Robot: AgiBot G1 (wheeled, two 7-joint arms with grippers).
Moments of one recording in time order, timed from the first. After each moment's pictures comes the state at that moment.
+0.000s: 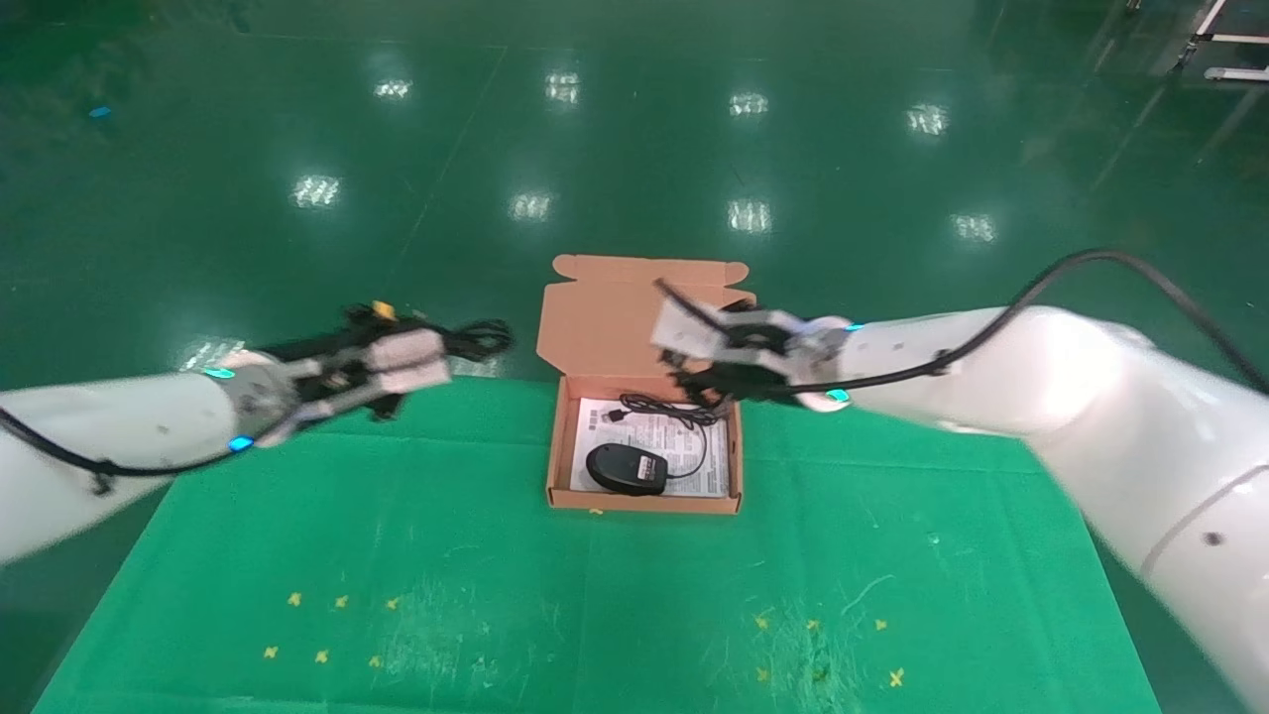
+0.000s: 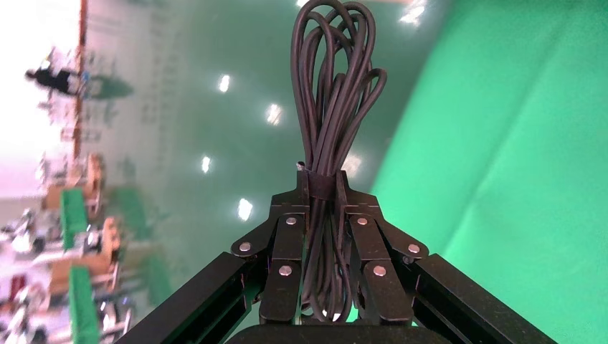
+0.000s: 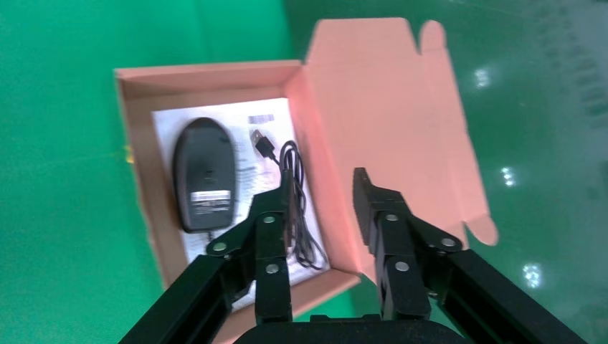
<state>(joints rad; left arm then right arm) -1.34 1.04 0.56 -1.05 2.32 0.71 -0.29 1.67 -1.31 -1.18 0.58 -1.60 -0.60 0.20</state>
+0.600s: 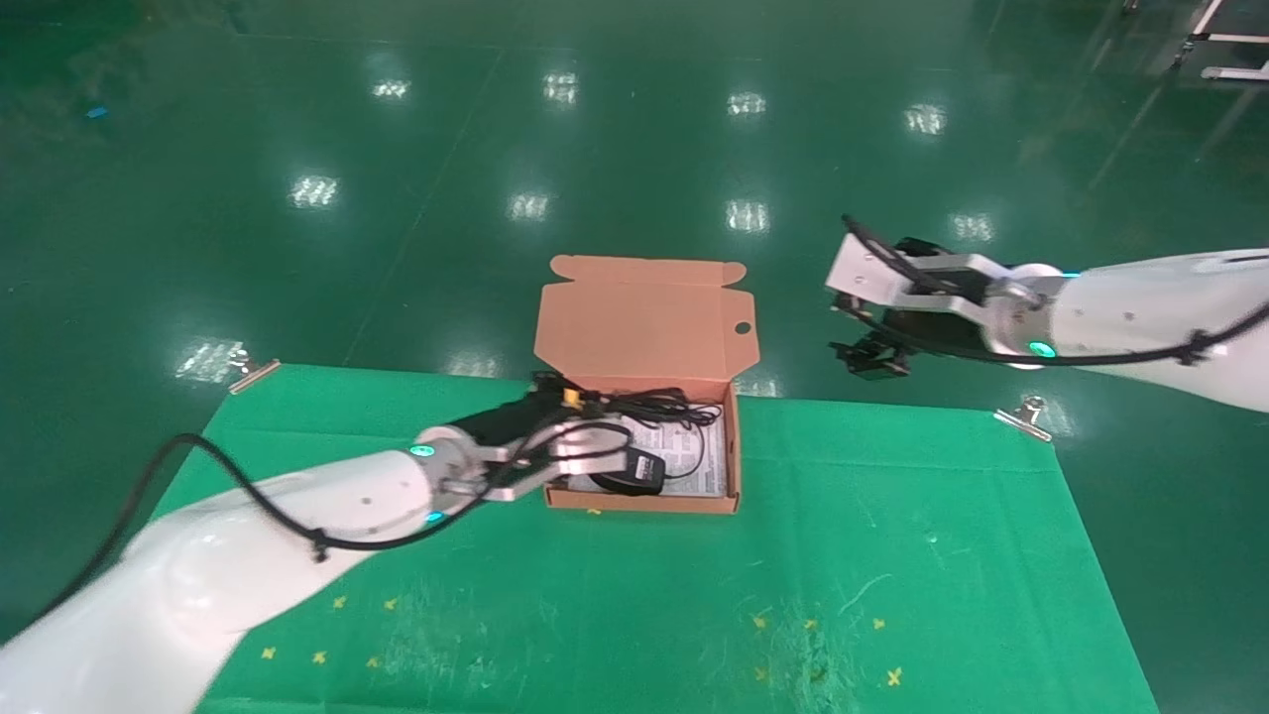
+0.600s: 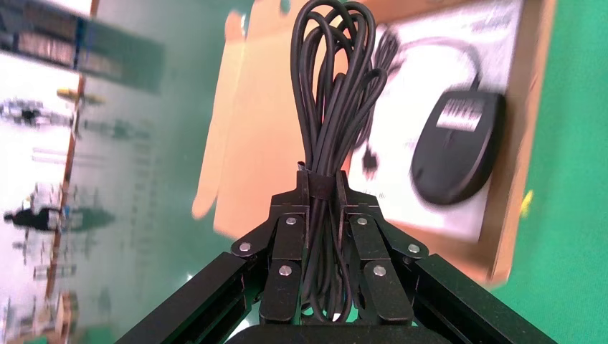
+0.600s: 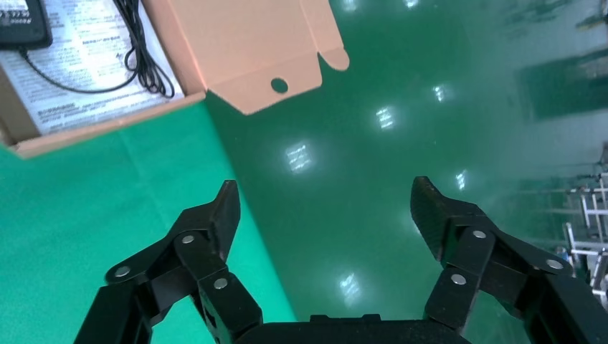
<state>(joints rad) -1.25 1.28 0.67 -0.92 2.02 0.52 0.09 1.76 -0.99 -1.24 0.91 -1.86 -0.65 0.57</state>
